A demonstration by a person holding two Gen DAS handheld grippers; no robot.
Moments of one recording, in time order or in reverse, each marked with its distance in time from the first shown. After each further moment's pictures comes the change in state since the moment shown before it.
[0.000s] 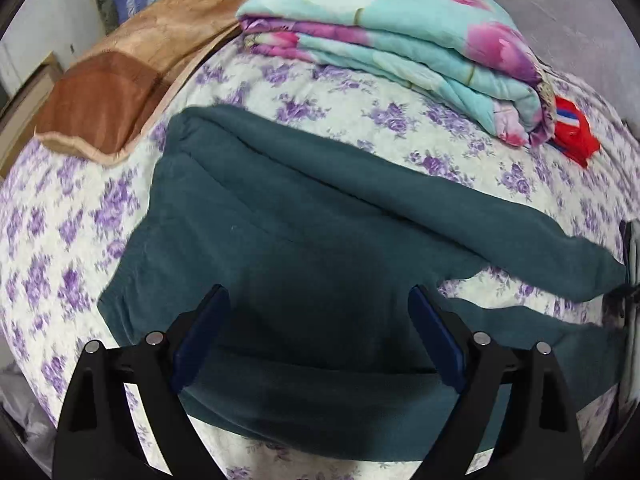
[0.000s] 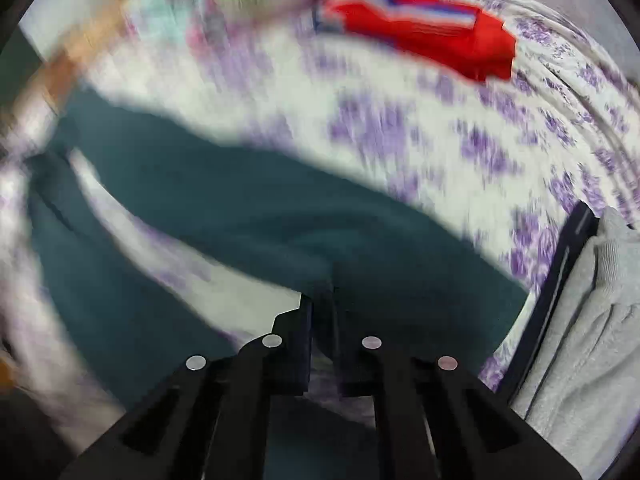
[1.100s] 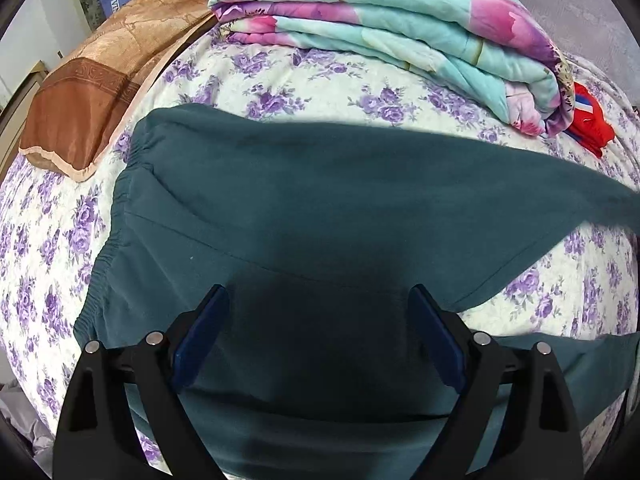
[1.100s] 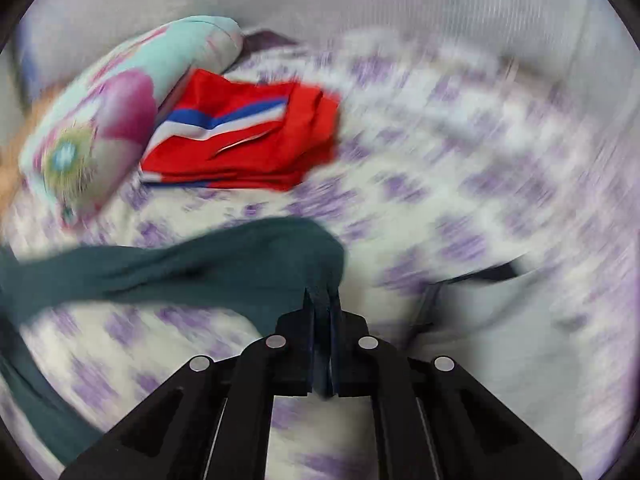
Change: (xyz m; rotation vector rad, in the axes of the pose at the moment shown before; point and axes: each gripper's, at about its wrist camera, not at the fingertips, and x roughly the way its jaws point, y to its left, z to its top) left arm 0.037 -0.015 0.021 0.022 0.055 0.018; right arm -0.057 -0.068 0.035 0.052 -0.216 -0.500
